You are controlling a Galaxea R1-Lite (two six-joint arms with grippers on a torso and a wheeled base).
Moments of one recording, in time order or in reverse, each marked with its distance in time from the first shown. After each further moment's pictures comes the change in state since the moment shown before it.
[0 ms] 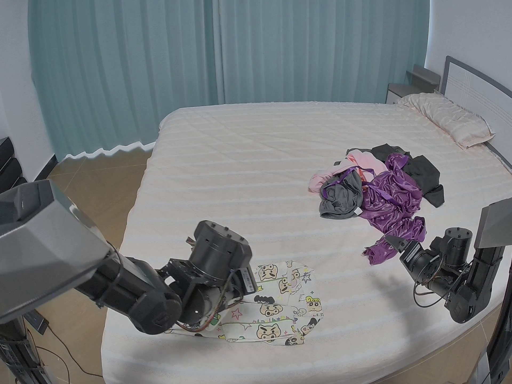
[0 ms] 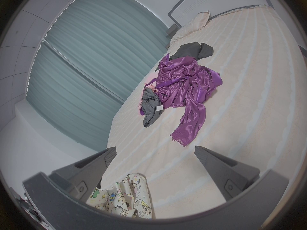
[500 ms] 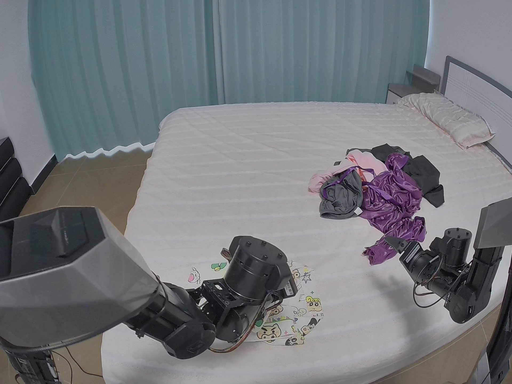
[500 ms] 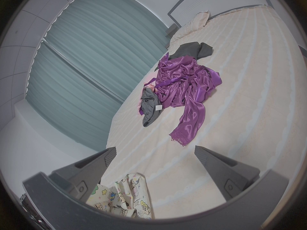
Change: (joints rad) left arm -0.133 0.097 -0.030 -0.263 0.042 -0.016; right arm 0.000 0.006 -0.001 0.000 0.000 -0.001
